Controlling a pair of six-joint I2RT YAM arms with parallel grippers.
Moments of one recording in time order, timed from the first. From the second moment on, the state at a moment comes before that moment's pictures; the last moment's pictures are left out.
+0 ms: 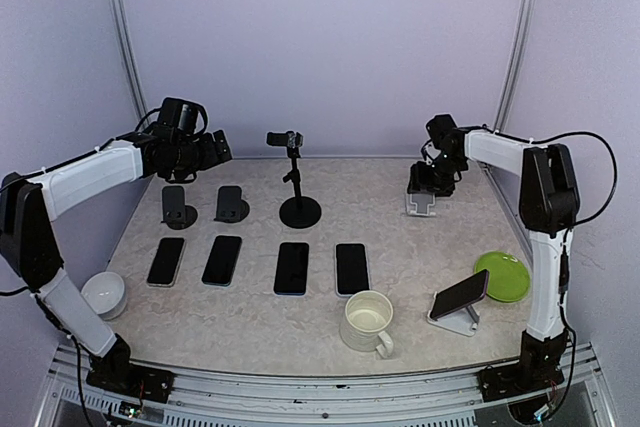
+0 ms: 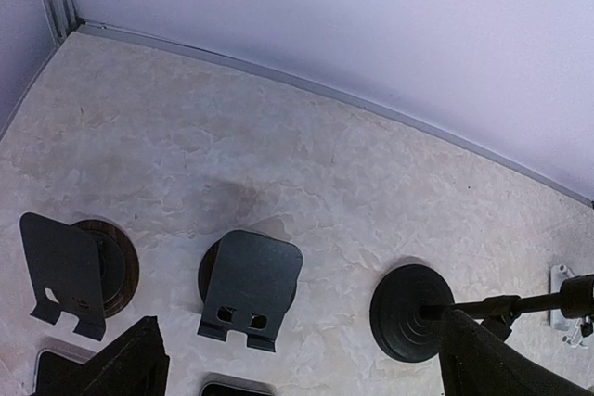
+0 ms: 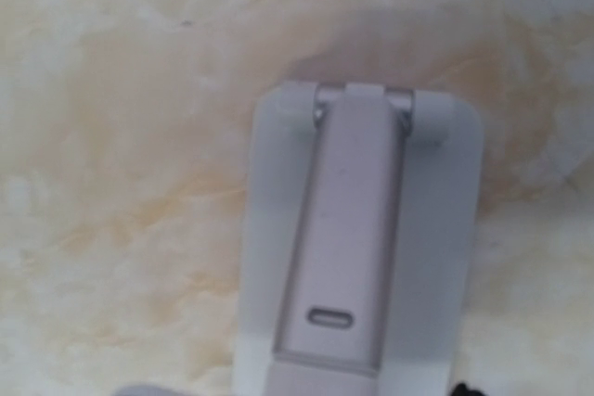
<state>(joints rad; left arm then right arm) -0.37 1.60 1.33 -0.36 -0.24 -0.56 0.25 2.17 1.81 -0.73 -0.09 0.32</state>
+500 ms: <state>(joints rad) -0.35 1.56 1.26 -0.34 -0.23 -0.56 0.44 2.22 1.97 -0.75 -0.10 0.45</state>
